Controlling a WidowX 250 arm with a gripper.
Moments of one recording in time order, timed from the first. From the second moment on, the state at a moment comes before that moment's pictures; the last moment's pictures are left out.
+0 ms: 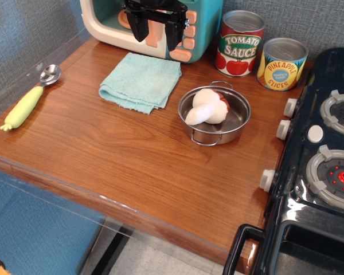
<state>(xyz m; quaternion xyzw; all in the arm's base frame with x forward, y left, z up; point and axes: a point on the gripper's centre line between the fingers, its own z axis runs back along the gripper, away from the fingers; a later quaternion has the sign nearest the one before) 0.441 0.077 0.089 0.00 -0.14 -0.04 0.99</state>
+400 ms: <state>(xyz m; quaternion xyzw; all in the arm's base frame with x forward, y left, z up) 0.437 0.075 0.066 -0.01 -0.11 -0.03 0.99</state>
